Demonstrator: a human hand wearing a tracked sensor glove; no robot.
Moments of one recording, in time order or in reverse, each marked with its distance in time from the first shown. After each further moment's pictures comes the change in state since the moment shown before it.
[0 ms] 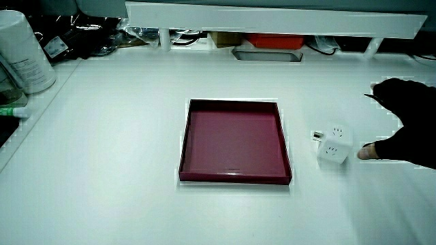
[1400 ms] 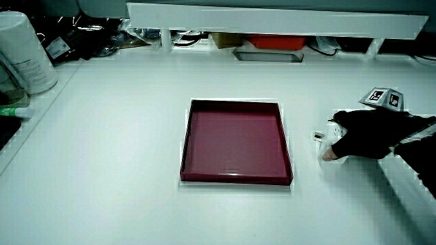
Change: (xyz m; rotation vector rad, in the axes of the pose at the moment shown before) arm 0.060 0.110 -0.074 -0.242 0.187 -0.152
